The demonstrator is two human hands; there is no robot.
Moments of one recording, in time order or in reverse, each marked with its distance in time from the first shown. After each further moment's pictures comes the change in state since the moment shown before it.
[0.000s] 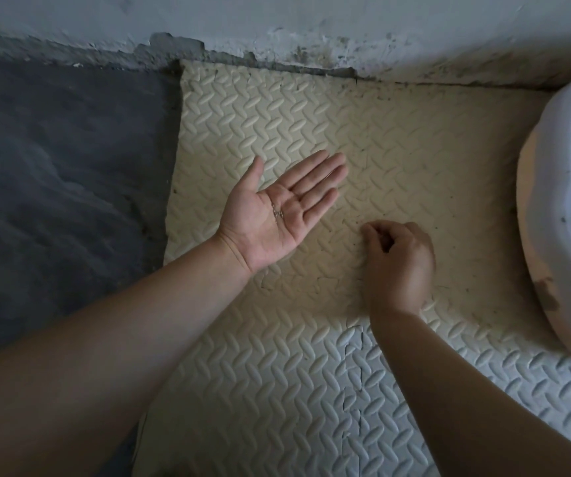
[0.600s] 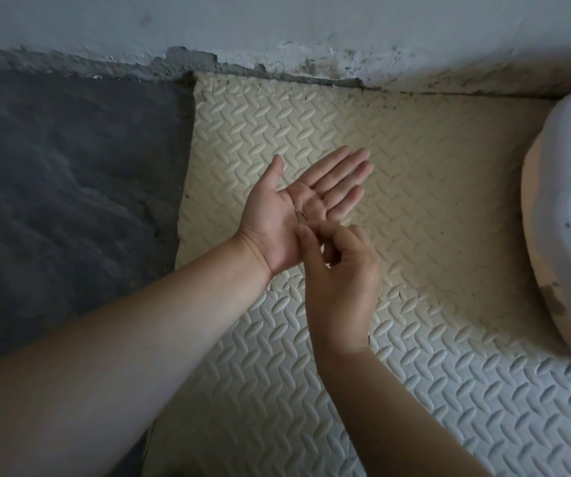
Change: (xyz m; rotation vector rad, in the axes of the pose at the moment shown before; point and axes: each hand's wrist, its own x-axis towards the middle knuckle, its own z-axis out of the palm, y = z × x) left_hand 0.002 -0.009 0.022 0.038 -0.041 0.032; right_hand -0.053 -0.082 0.002 0.407 -0.047 -0.112
